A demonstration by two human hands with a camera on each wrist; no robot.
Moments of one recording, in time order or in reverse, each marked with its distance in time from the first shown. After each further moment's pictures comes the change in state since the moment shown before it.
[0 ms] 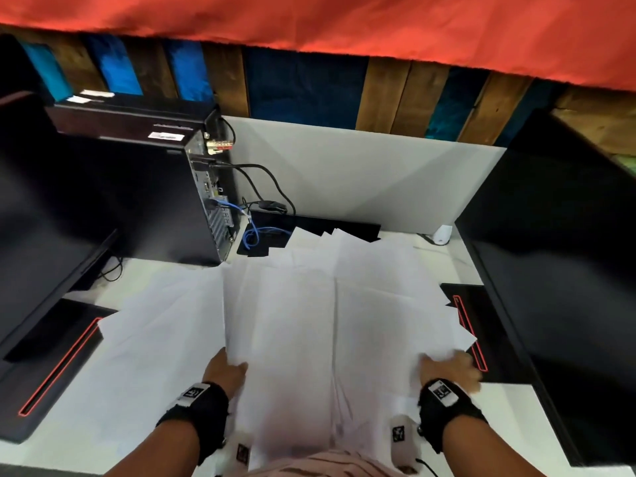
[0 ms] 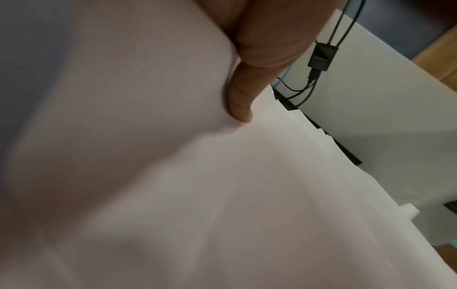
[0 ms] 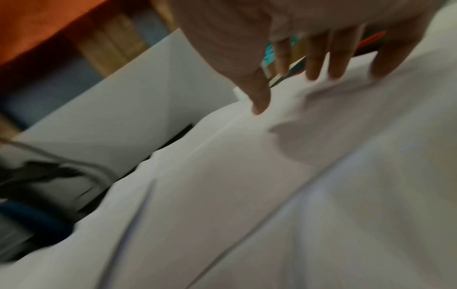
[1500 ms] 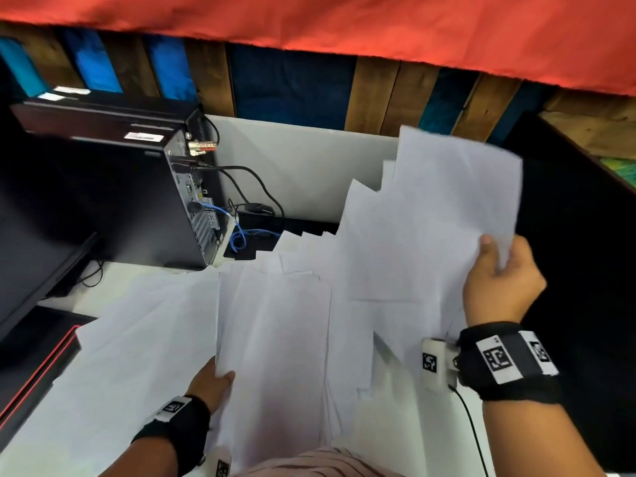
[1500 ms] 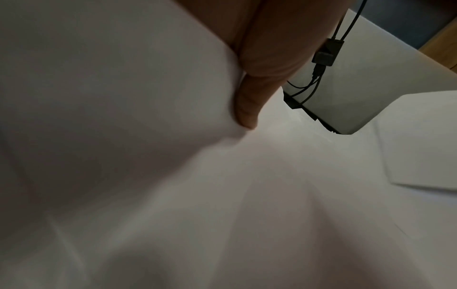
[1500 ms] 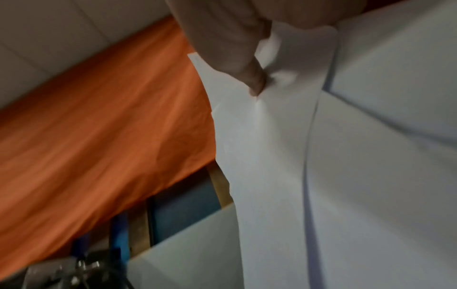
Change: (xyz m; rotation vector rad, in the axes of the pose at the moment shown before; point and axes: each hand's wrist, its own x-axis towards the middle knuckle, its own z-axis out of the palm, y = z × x) left_hand 0.014 -0.016 0.005 -0.033 -0.077 0.040; right_hand -0.041 -0.110 -0.161 0.837 0.457 -0.719
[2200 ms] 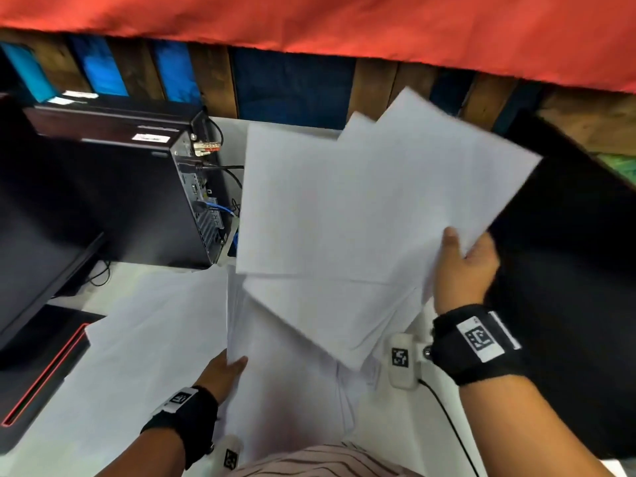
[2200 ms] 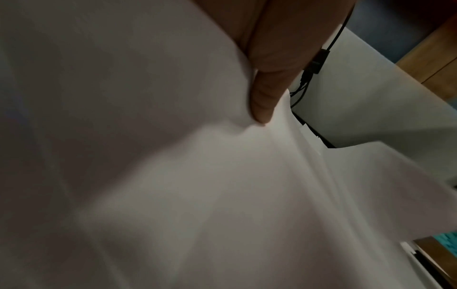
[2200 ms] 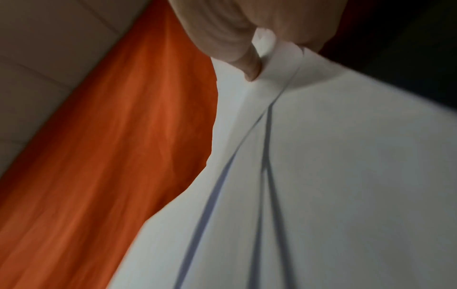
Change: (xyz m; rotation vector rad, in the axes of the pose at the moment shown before) left_hand -0.019 0.024 -0.006 -0.088 -0.123 0.005; right_hand -0.016 -0.004 0.034 0.328 -0.083 0.148
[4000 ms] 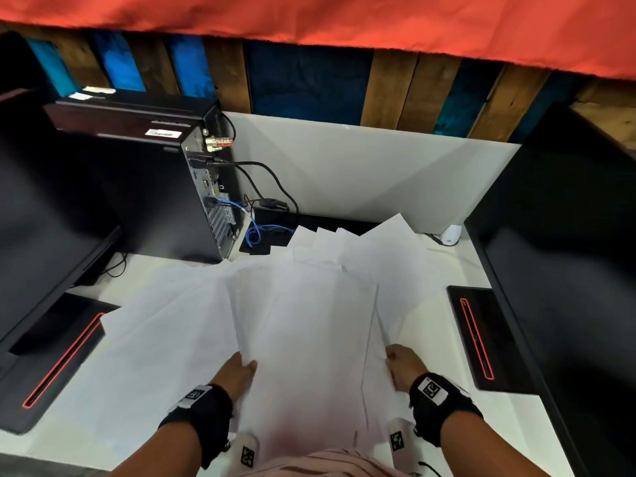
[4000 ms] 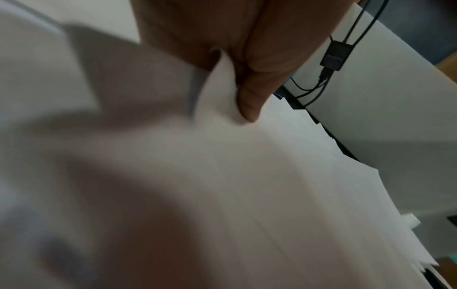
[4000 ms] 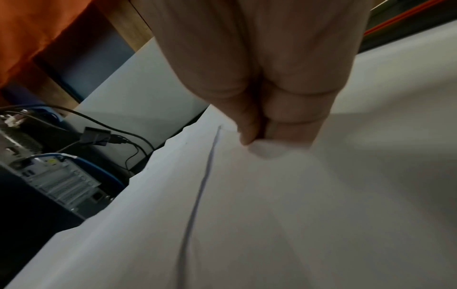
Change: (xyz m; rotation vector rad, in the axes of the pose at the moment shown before) left_hand 0.000 0.002 0.017 0.175 0.025 -0.104; right_hand -0.082 0.187 -0.031 -0.815 -0.985 0.674
